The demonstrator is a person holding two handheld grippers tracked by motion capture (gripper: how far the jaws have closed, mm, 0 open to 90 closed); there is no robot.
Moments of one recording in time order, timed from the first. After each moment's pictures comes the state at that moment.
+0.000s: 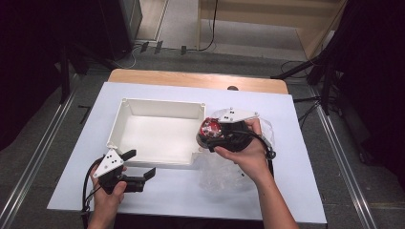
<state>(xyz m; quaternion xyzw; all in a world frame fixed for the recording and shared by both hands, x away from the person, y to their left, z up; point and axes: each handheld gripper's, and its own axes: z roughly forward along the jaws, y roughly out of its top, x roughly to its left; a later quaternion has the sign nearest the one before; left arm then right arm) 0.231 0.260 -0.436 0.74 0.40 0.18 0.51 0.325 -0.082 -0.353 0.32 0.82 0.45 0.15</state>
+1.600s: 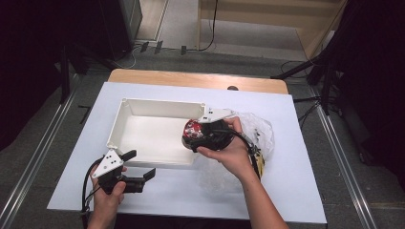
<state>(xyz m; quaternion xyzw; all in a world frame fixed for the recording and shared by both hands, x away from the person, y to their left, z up) 0.230 0.260 -0.436 0.74 0.40 0.18 0.51 0.335 -0.038 -0.366 0.29 0.84 0.44 0.13</state>
